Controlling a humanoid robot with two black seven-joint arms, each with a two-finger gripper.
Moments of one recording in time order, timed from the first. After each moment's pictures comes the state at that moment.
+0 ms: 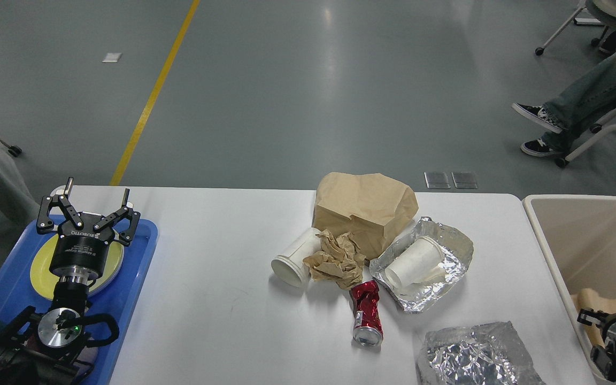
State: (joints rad) left arm -0.34 0.23 -1.21 -0.67 -0.11 -0.67 -0.32; right arm 0.55 -0.34 -0.86 0.10 -0.29 -0.07 -0.13
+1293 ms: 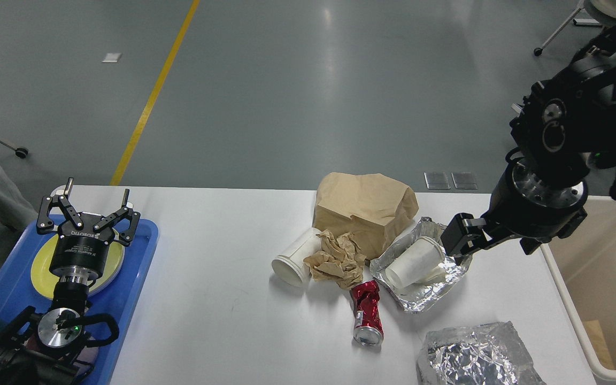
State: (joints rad) left arm -0.34 0.23 -1.21 -0.67 -0.11 -0.67 -0.32; right arm 2.41 -0.23 -1.28 1.74 -0.10 0.63 -0.16
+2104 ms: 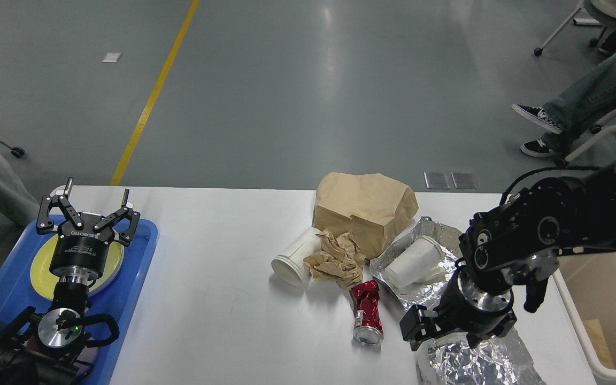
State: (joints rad) left arm -0.34 0.23 -1.21 -0.67 -0.11 -0.67 -0.32; right arm 1.81 -0.15 -1.13 1.68 -0.07 0.27 -0.16
